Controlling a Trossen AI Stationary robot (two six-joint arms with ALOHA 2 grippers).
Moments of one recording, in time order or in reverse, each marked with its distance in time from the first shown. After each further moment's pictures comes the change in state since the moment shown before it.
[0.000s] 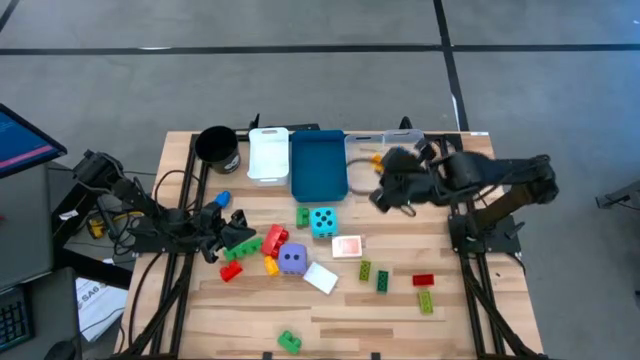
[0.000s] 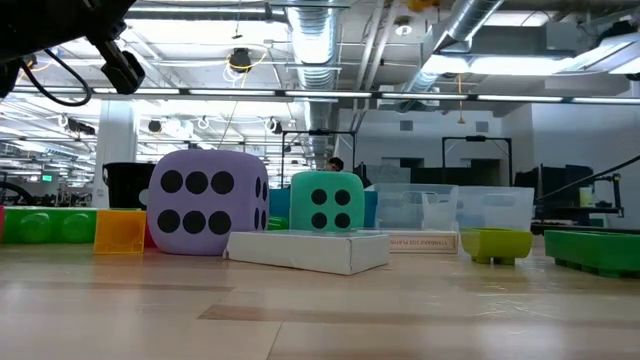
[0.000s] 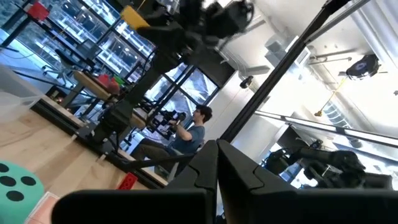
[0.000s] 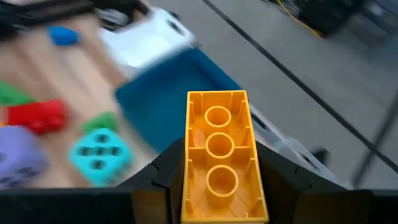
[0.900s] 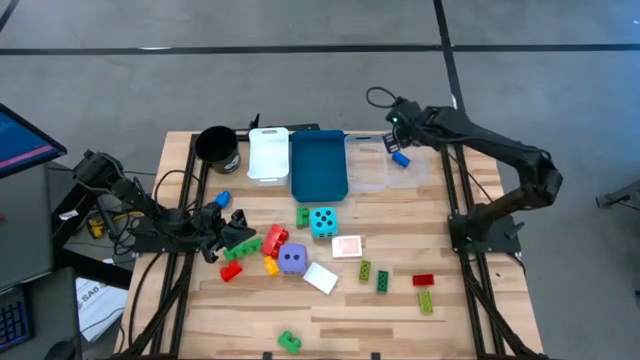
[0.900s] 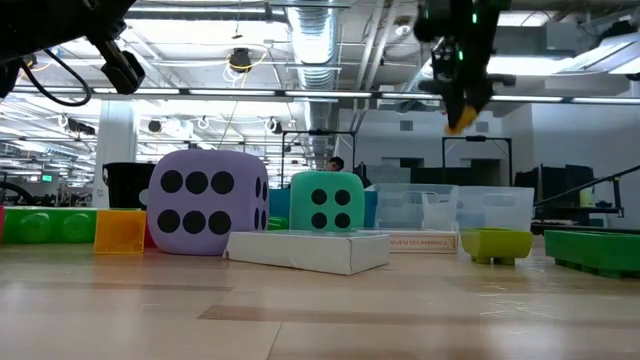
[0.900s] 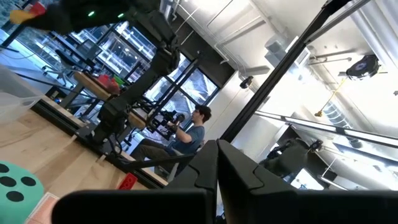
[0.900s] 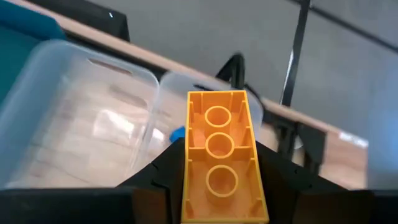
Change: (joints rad) left arm 0.000 0.000 0.000 0.001 0.000 0.001; right arm -0.780 -0.049 -0.488 0.348 -0.273 -0.157
